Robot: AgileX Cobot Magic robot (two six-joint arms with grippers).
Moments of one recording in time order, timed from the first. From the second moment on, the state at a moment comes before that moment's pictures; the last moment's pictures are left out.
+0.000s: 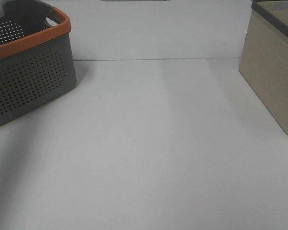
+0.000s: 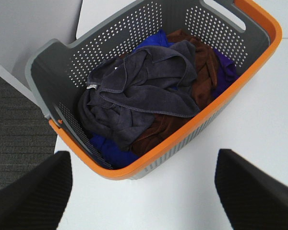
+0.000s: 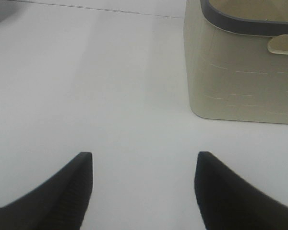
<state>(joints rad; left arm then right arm) 0.04 1.26 -1.50 0.08 1.09 0.03 0.15 0.00 -0.50 -0.06 1.05 -0.01</state>
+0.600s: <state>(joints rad) 0.04 1.74 -1.91 0.07 1.20 0.12 0.15 0.00 -0.50 -0.06 1.05 -0.01</state>
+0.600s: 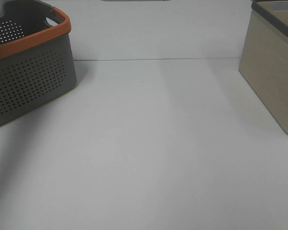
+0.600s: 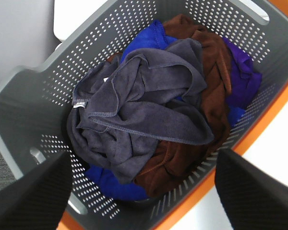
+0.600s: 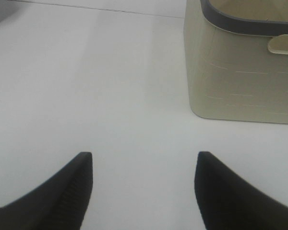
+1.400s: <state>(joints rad) 0.25 2.17 -2.11 -0.12 1.10 0.37 0.15 0.00 -0.50 -0.06 1.05 -0.01</state>
